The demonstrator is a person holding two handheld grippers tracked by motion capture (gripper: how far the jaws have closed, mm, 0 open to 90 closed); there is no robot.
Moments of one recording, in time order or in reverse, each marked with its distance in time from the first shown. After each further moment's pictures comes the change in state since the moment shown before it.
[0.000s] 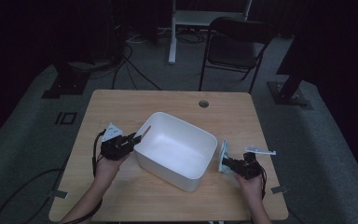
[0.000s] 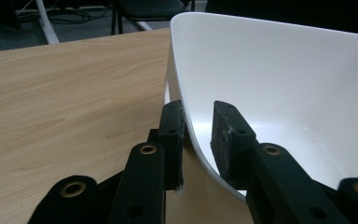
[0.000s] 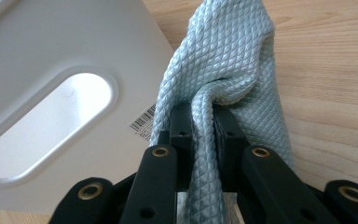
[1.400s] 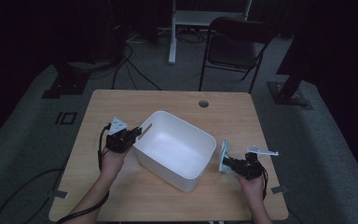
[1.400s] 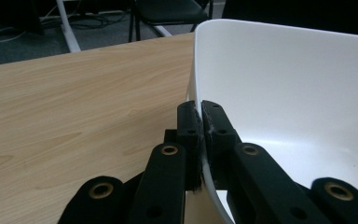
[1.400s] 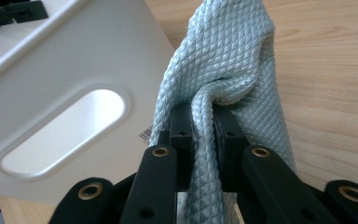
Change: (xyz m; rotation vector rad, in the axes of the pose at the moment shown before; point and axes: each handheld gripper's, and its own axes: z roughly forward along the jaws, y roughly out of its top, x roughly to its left) left arm 0.008 0.011 0.026 -0.010 0.075 0.016; right arm 0.007 0.003 -0.009 -0.031 0.027 -0.016
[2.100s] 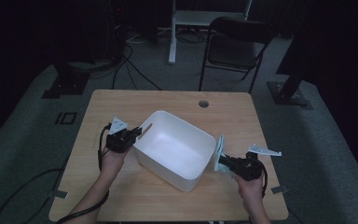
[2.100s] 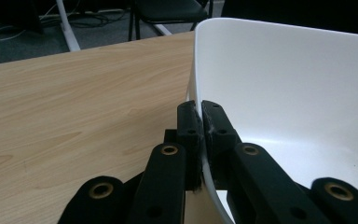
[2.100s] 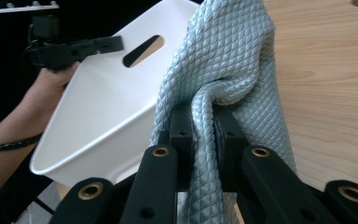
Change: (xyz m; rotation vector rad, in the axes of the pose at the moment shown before) left arm -0.001 0.001 0.000 0.010 0.002 0.000; right arm 0.039 0.015 -0.014 -0.082 0.148 -0.039
